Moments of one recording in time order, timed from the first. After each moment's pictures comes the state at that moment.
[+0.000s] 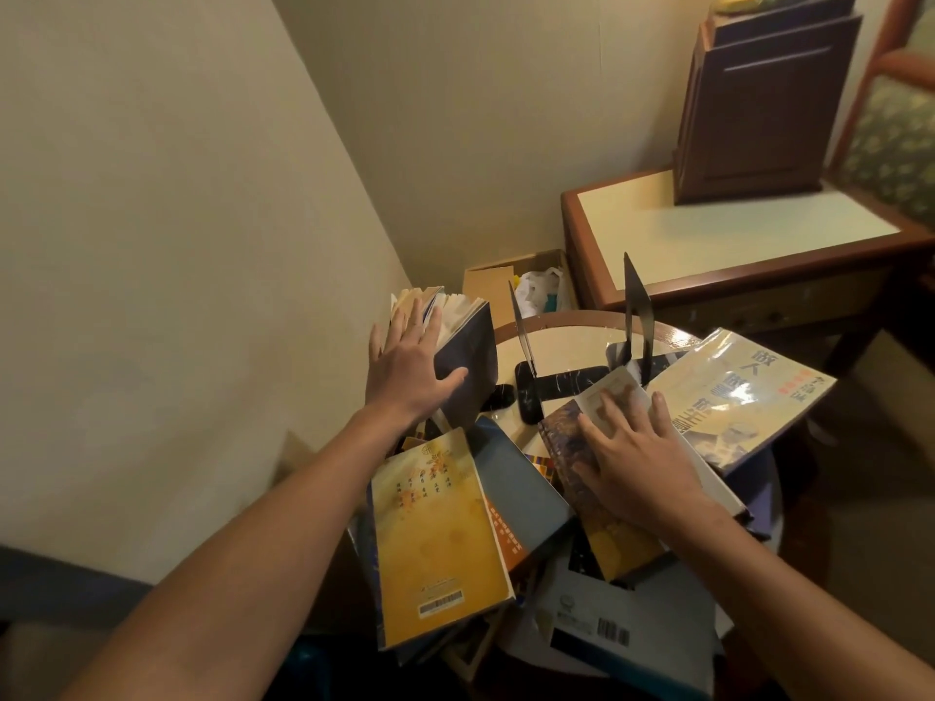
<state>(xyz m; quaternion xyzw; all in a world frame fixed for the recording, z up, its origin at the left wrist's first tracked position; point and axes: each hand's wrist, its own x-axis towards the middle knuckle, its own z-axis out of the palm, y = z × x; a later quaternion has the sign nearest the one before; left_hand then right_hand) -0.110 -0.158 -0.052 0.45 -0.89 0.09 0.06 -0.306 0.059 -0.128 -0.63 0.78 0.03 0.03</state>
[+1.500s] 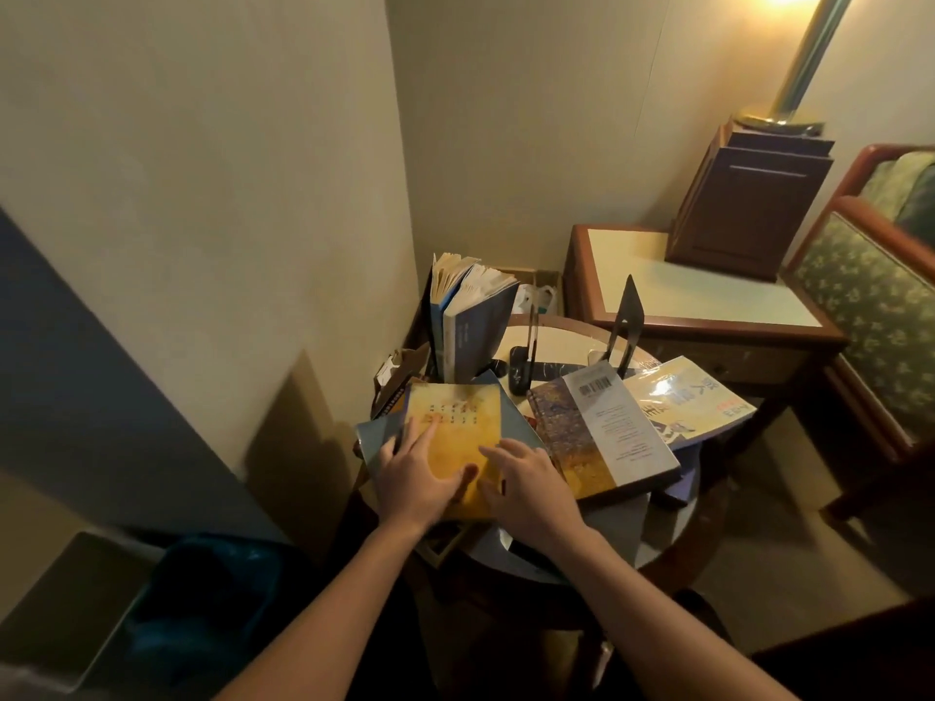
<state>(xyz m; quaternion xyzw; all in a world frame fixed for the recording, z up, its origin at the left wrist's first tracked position) -0.015 0.039 -0.133 0.61 -0.75 -0.21 0.13 -0.166 0.119 -0.099 -0.64 0.73 -0.16 0.18</state>
